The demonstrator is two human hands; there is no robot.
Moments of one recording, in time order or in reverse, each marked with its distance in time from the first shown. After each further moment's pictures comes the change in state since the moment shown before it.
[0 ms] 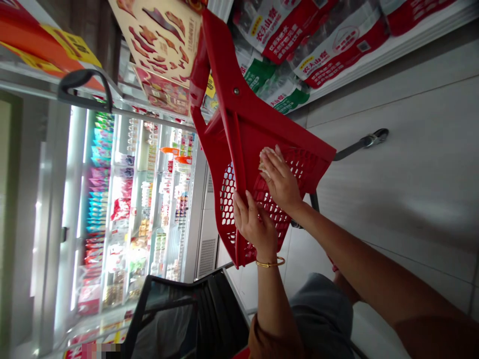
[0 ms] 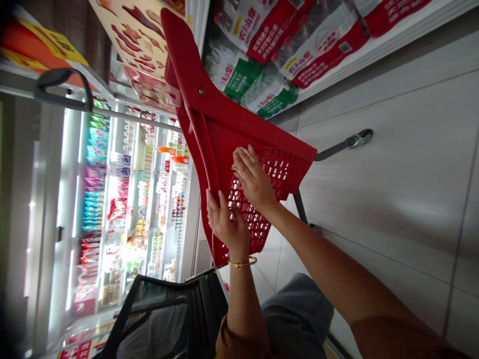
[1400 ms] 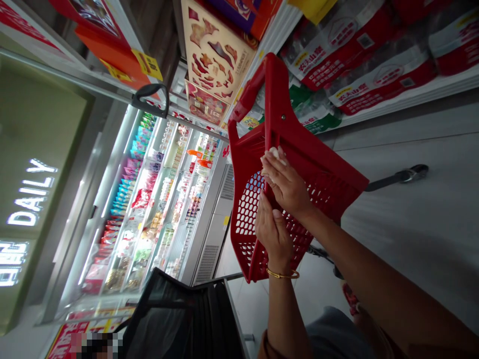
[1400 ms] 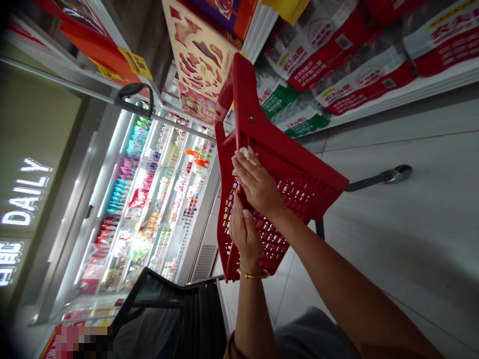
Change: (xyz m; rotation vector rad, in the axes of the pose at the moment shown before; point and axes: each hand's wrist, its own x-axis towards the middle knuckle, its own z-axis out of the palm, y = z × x) left_hand 0.030 0.009 -0.008 -0.230 -0.072 -0.090; right_hand 0.064 -0.024 0.018 0.130 -0.139 -0.136
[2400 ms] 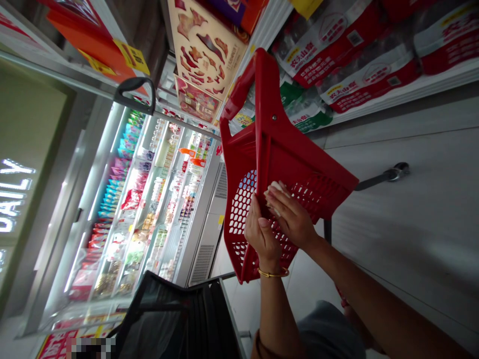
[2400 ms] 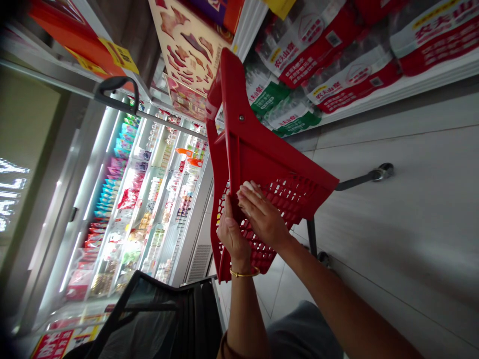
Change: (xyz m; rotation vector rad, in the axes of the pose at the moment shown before) left_hand -0.006 -0.008 -0.007 -0.121 0.057 -0.028; right_hand -0.076 -0.026 -0.019 0.067 -0.028 0.015
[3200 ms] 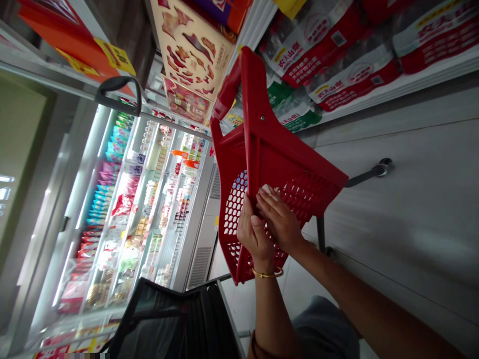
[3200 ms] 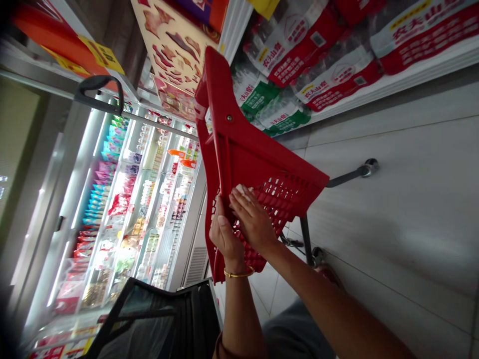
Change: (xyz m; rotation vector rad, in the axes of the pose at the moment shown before) left_hand 0.000 -0.001 -0.001 -0.021 0.030 0.027; right_hand -0.014 -0.010 0.016 -0.059 -0.019 0.135
